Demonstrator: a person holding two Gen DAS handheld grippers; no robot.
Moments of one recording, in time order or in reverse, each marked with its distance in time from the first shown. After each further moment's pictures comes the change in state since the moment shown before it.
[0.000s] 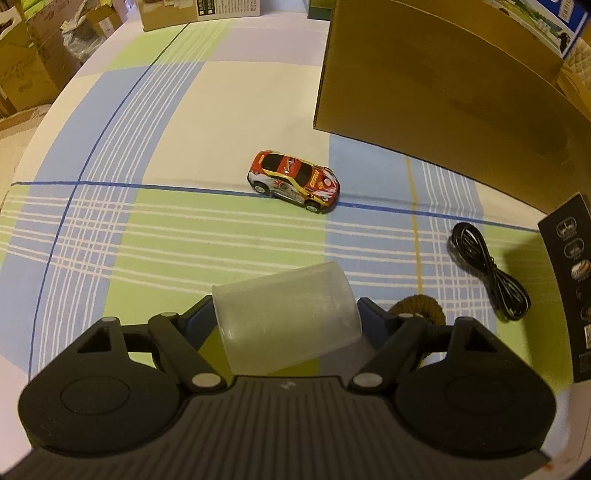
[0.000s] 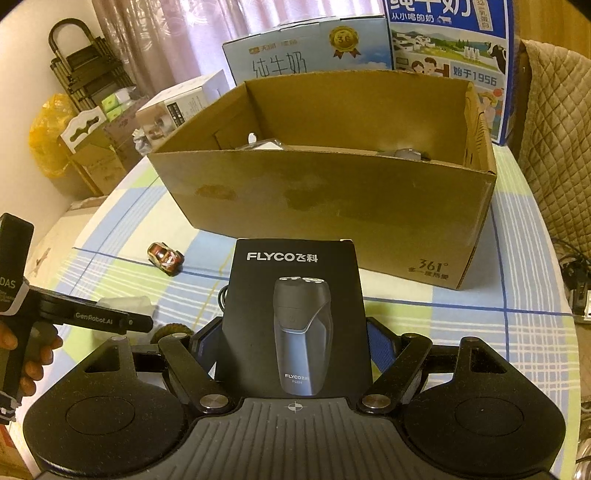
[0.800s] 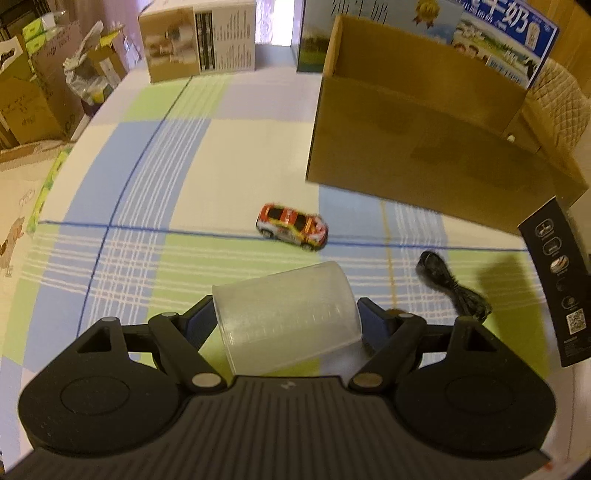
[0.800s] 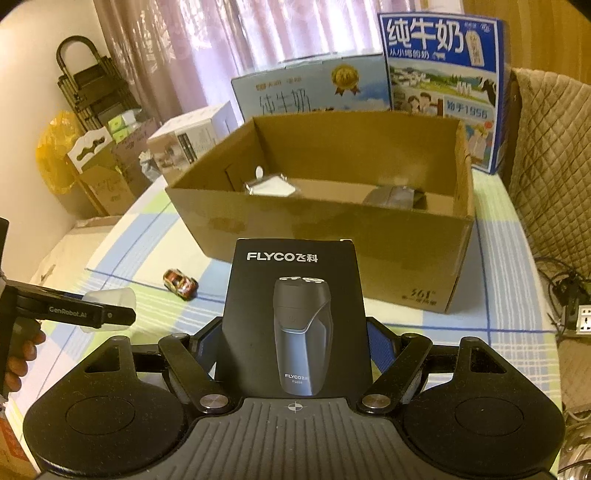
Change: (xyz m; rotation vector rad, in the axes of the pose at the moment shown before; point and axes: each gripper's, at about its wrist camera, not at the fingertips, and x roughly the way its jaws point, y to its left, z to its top) left arm -0.060 0.007 0.005 0.029 -0.125 -0.033; right arm -0.038 0.008 0.011 -0.004 -0.082 0.000
